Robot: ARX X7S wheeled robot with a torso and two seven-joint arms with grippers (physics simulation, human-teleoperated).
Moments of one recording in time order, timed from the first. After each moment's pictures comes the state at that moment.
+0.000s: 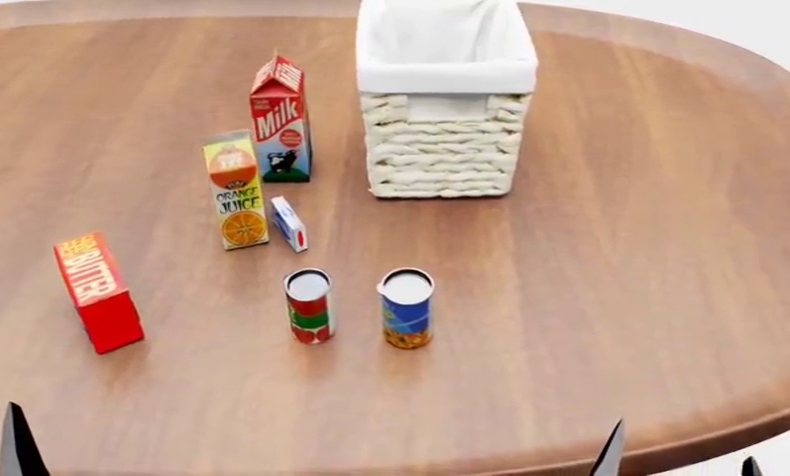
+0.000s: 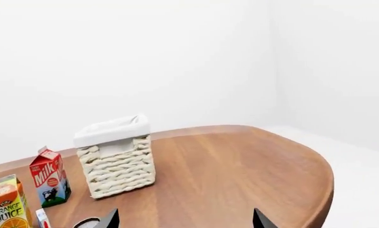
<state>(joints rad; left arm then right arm) 0.13 -0.18 0.03 0.23 -0.27 0.26 -0.24 -0.11 0.19 0.03 -0.28 0.32 -0.05 0.25</state>
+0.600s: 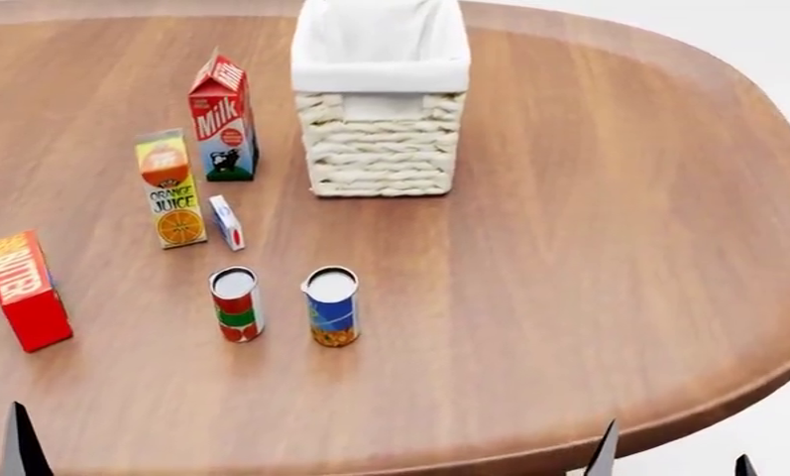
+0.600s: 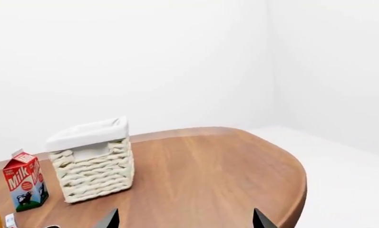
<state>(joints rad) 0.13 -0.19 0.05 0.22 -0.27 0.27 -0.26 -0.11 0.21 0.01 -0.28 0.33 -0.05 0.26</state>
